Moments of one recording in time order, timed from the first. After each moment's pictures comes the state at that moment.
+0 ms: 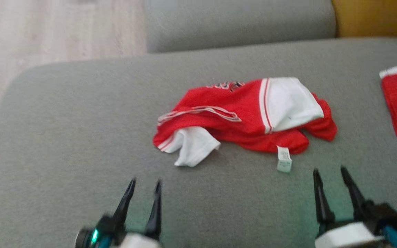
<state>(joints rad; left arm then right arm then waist) -0.05 0.10 -0.46 0.34 -0.36 0.10 -0.25 0.11 -0.05 0.02 0.20 0.08 0.12 -0.26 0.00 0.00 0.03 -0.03</state>
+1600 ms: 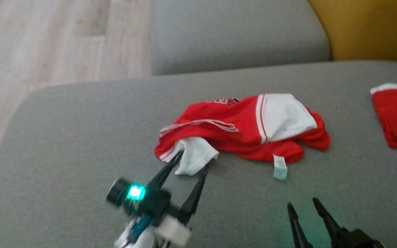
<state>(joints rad) -0.14 0.06 -0.51 0.29 -0.03 -0.06 -0.25 0.26 -0.04 0.14 0.19 0.07 0.12 -0.26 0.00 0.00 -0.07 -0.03</state>
